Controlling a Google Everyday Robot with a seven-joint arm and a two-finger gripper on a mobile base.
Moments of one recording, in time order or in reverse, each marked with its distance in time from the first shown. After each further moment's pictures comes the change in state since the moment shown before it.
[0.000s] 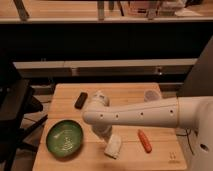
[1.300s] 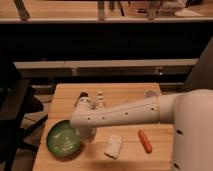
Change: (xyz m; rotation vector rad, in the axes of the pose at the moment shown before) arm -0.043 -0.075 0.020 0.117 -0.045 -0.546
